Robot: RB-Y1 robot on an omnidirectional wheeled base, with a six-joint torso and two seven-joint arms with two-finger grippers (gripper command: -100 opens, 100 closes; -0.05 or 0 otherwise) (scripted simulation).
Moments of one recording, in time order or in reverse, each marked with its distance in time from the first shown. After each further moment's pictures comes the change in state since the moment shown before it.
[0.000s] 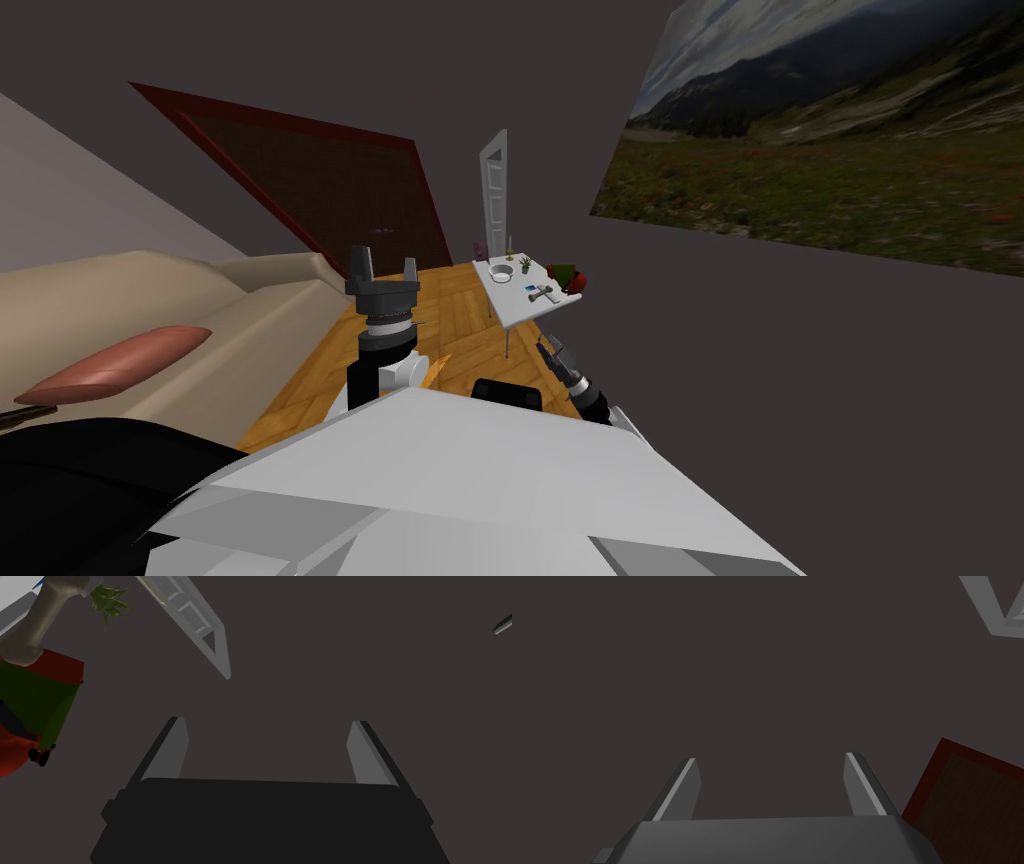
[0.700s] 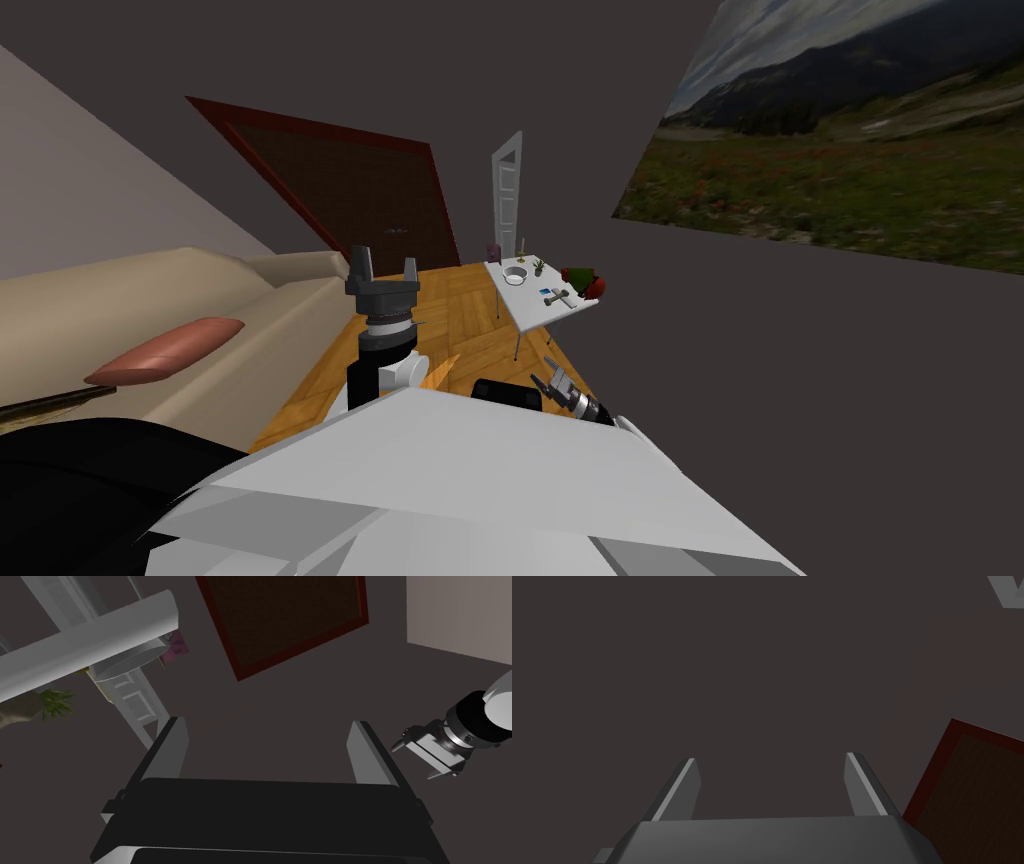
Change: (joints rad) left arm 0.000 0.000 0.000 0.000 0.000 0.000 0.000; right arm -0.060 -0.189 0.156 0.169 0.085 -0.046 0.147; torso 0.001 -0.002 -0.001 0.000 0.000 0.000
